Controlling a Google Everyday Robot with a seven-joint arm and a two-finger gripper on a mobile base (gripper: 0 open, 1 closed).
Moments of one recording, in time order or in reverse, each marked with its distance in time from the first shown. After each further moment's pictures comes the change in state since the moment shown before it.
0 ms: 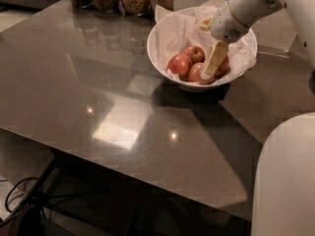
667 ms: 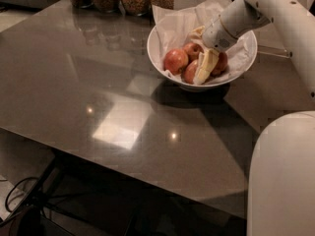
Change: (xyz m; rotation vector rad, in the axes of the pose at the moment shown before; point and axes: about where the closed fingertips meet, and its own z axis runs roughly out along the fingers) arm 0.003 -0.010 0.041 -0.006 -0.068 0.024
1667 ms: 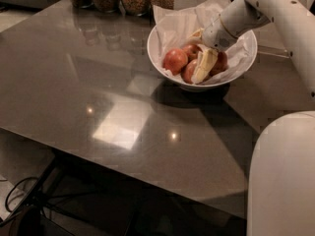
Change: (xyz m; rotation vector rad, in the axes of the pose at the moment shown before) arm 0.000 0.000 0.000 0.000 0.000 0.000
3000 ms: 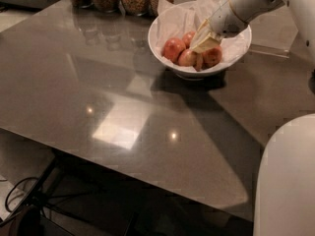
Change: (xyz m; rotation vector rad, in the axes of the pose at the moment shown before) arm -0.016 -0.011 -0.048 0.094 0.038 -0.060
